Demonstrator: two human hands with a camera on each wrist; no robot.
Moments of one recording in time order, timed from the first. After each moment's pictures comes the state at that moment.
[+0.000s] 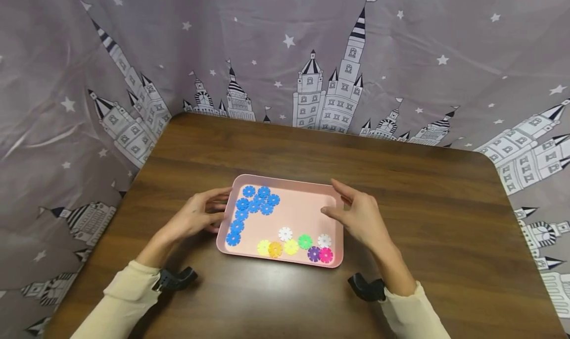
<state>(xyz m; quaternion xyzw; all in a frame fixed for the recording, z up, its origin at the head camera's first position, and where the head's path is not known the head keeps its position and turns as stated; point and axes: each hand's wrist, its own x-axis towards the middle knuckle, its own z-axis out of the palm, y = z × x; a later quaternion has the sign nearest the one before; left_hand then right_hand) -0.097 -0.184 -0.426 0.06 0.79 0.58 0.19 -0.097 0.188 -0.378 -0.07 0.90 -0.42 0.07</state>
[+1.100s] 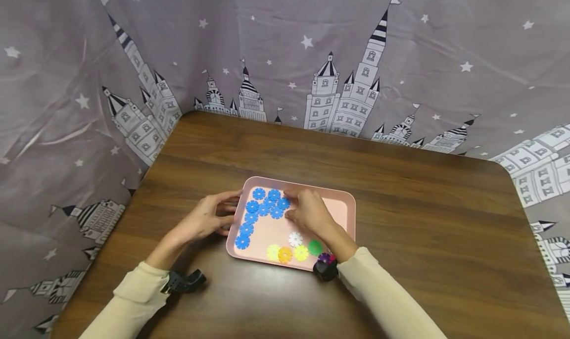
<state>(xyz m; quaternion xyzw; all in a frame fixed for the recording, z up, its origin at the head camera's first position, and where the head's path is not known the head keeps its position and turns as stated) -0.096 -0.185 -0.428 0.06 0.78 0.60 0.19 -0.141 0.076 -0.433 -0.19 0.90 -0.36 0.13</state>
